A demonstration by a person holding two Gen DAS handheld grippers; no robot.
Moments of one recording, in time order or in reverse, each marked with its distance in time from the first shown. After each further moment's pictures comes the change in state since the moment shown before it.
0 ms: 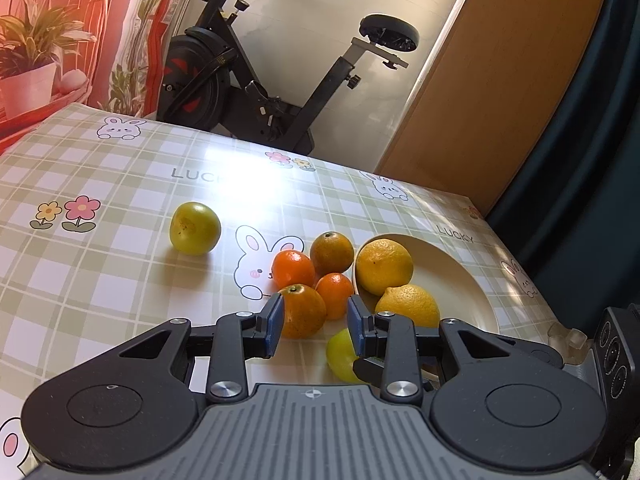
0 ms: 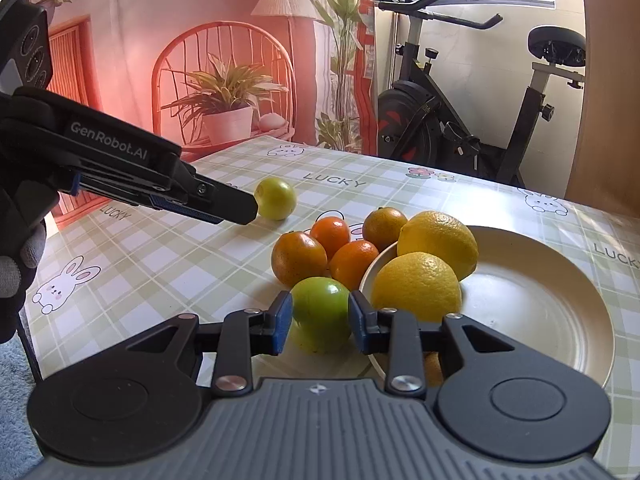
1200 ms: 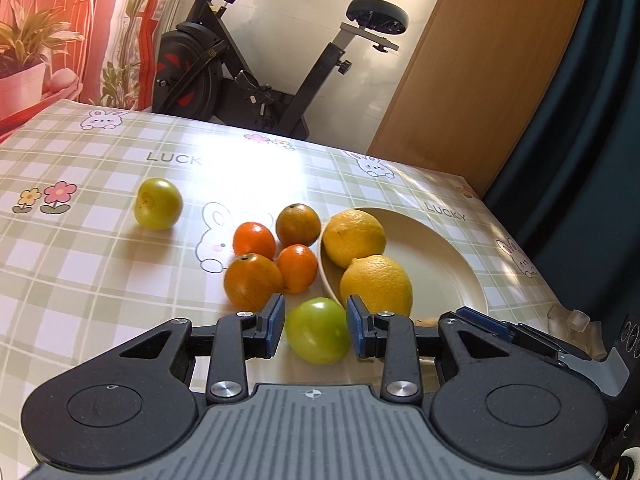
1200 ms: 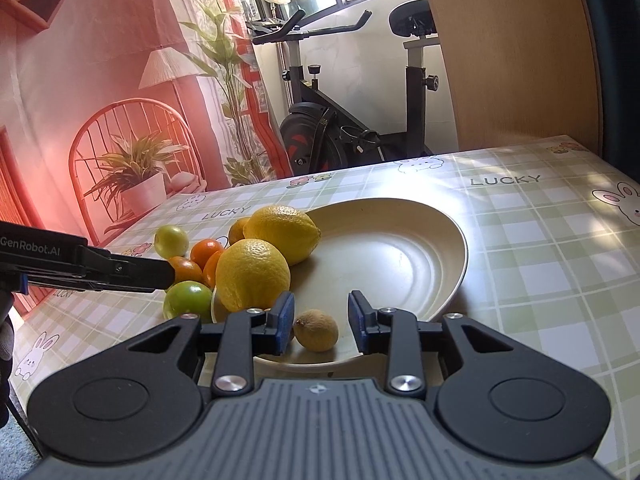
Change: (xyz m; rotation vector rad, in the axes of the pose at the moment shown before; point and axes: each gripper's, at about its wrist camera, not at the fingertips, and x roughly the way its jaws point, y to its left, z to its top) left arm 0.003 -0.033 -0.016 0.023 0.020 0.042; right arm -0.068 -0.085 -0.041 0.315 -0.126 -0.135
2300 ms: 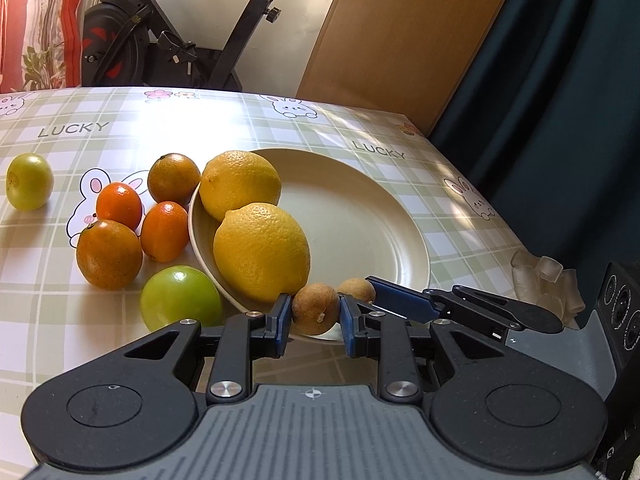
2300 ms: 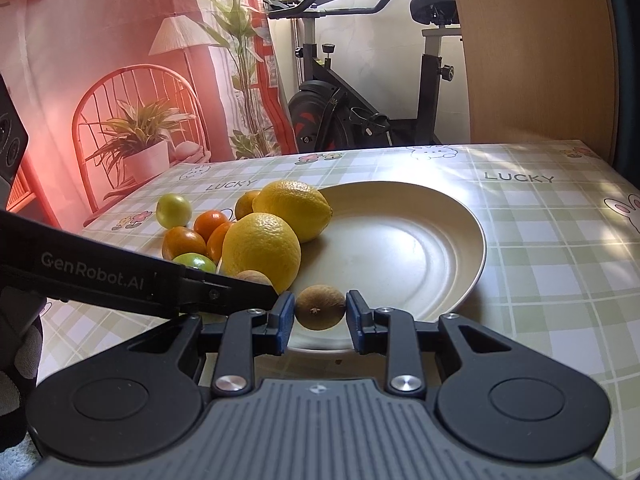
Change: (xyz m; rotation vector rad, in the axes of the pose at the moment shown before) left arm 0.056 -0.065 -0.015 0.107 0.140 -0.150; right arm 0.012 0.013 -0.002 -0.084 0.075 -0.011
